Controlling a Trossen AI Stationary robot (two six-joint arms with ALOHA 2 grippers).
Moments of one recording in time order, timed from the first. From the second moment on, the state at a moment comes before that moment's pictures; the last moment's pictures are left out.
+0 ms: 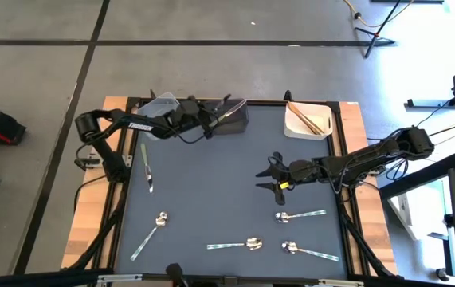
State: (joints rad) left arm 0.53 1.67 0.74 0.49 -0.24 0.20; right arm 0.20 1.24 0.48 0.31 0.15 0.12
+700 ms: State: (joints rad) left arm 0.48 1.56 0.74 0.39 -0.25 0.11; right arm 0.20 1.24 0.48 0.31 0.15 0.12
